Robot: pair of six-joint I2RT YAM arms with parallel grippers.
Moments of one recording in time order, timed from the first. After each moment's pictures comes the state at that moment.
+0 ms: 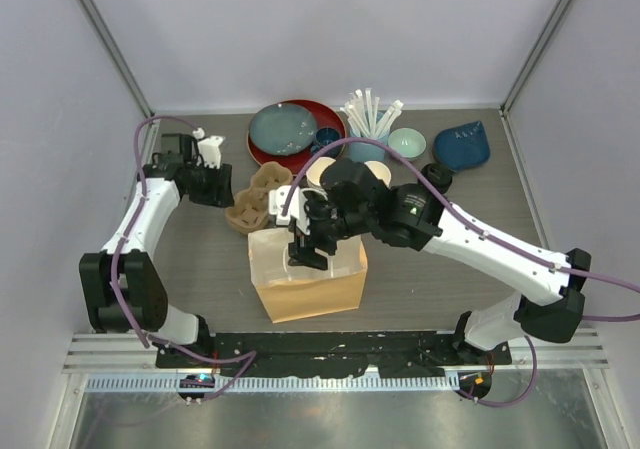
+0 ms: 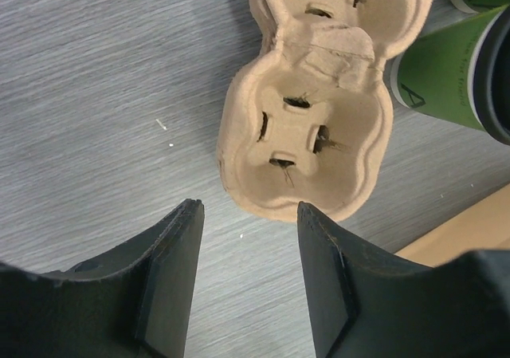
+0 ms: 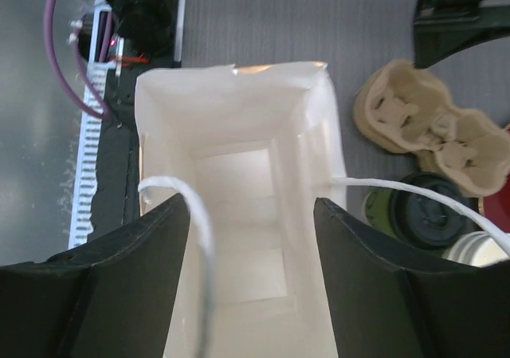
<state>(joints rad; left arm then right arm) 0.02 1.45 1.16 -0.70 0.34 0.19 1.11 1.44 1.56 -0.74 -0.38 -0.38</state>
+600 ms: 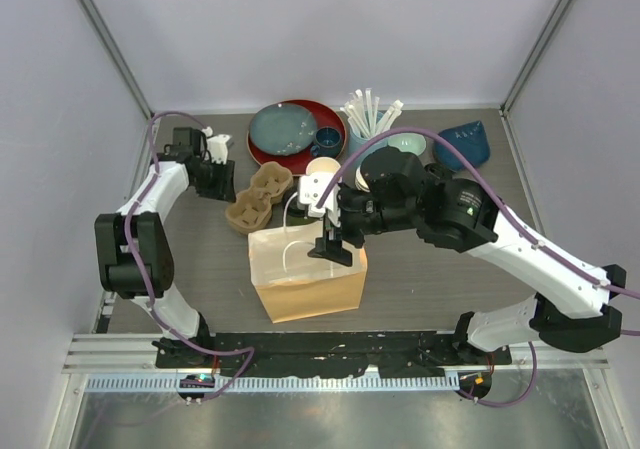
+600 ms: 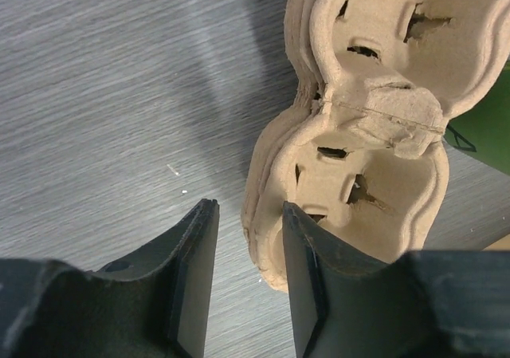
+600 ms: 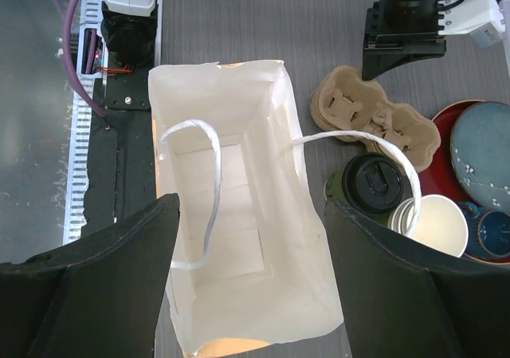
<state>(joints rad) 0.02 1.68 1.26 -0.64 0.33 0.19 1.11 1.33 1.71 -0.88 -0.27 -0.39</state>
